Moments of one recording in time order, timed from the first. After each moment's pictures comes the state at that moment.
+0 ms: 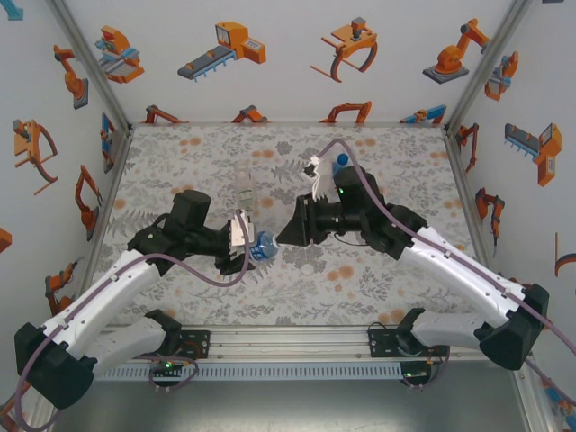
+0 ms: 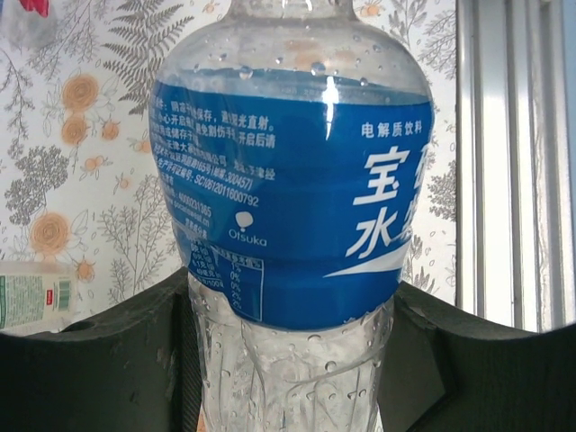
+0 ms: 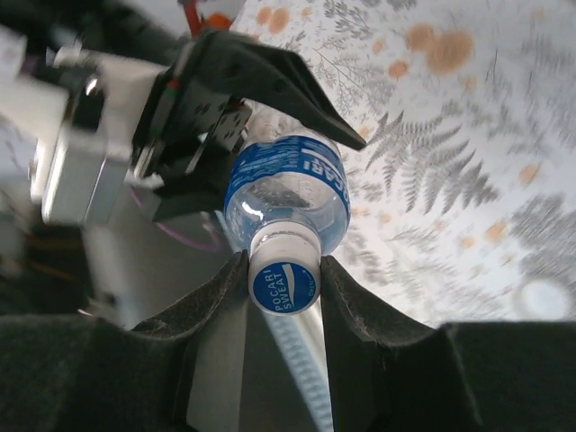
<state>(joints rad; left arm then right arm) -0.62 0.99 0.82 -0.59 0.69 0.71 0.83 1.18 1.12 -0.41 -0.46 0.65</state>
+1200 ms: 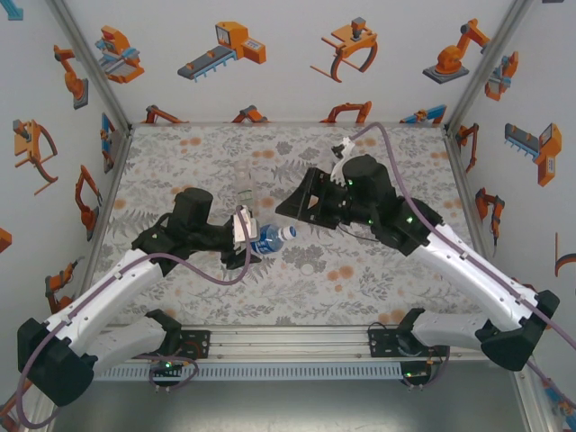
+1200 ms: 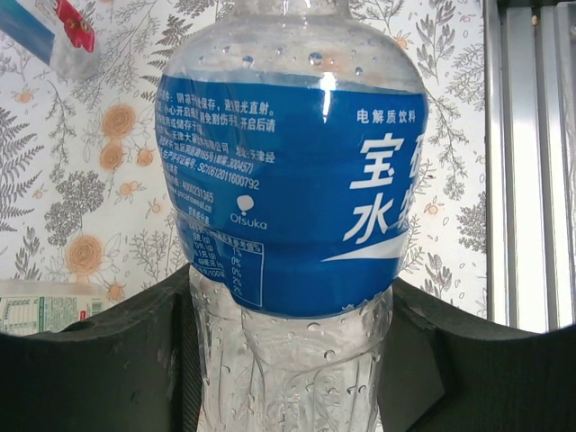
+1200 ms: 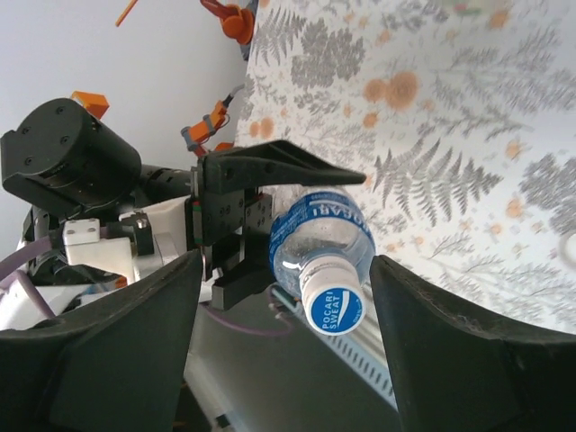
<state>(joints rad) -0.63 1.00 0.81 -0.46 0.69 0.67 0.83 1.17 1.30 -0.58 -0.17 0.90</state>
